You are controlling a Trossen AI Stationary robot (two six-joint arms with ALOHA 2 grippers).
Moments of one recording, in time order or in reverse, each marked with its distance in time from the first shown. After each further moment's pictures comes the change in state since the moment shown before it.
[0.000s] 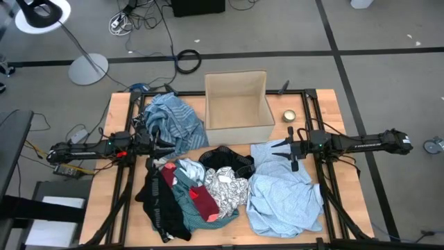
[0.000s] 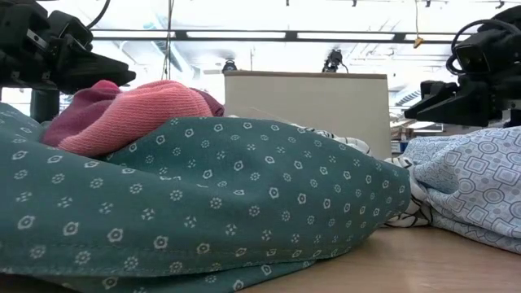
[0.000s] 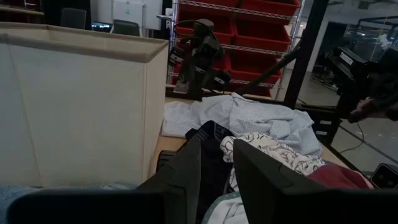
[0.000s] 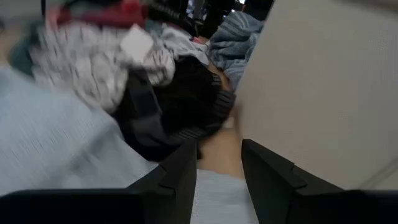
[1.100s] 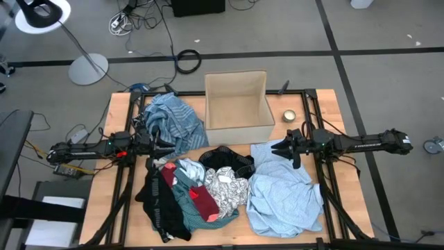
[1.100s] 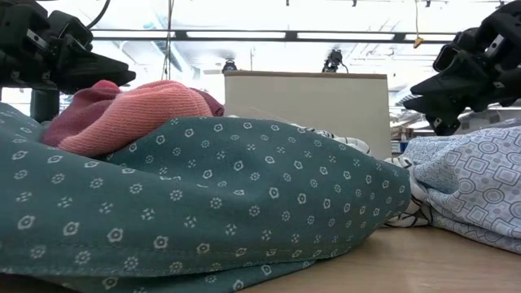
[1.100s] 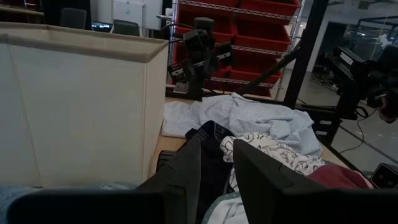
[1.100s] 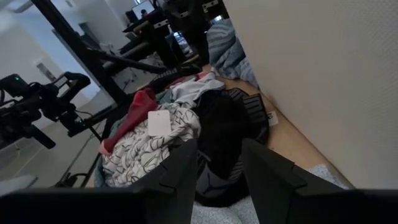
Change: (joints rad) left arm 0.000 0.000 0.000 0.000 0.000 0.000; right arm 0.000 0.000 0.000 0.094 -0.020 0.756
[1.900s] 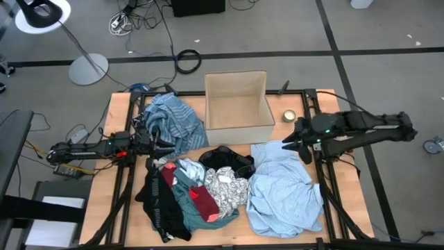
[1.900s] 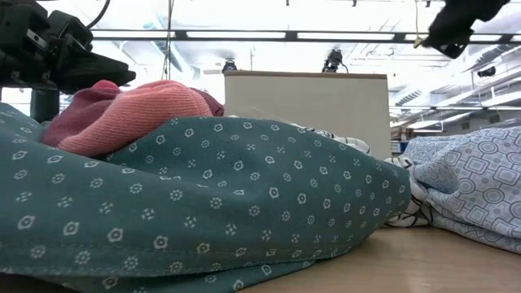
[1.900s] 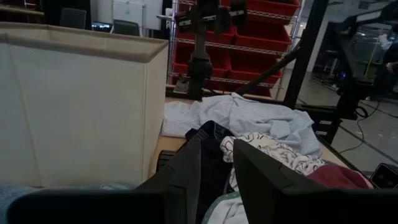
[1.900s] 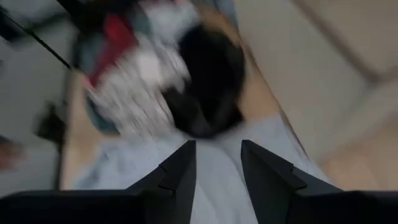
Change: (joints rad) left arm 0.000 0.000 0.000 0.000 0.000 0.000; right arm 0.125 0.427 0.854 -1.011 0.093 -0.049
